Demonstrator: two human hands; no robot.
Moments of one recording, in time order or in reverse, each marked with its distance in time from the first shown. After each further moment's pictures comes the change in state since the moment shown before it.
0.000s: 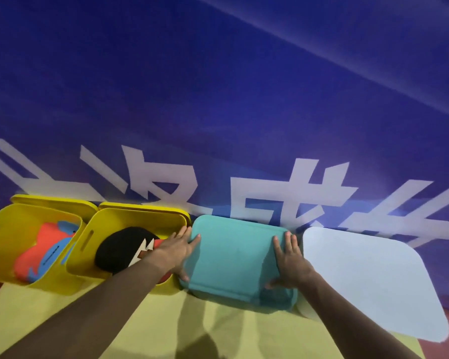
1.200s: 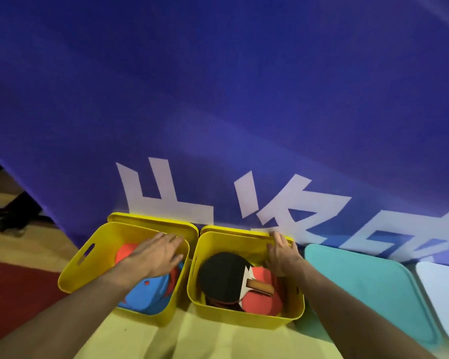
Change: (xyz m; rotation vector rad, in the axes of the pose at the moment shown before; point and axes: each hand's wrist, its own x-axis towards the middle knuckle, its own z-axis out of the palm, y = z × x) left_hand -0.115 -0.384 0.110 -0.190 0.307 -0.103; right_hand 0.101 -0.370 -0.068 -0.197 0.088 -0.038
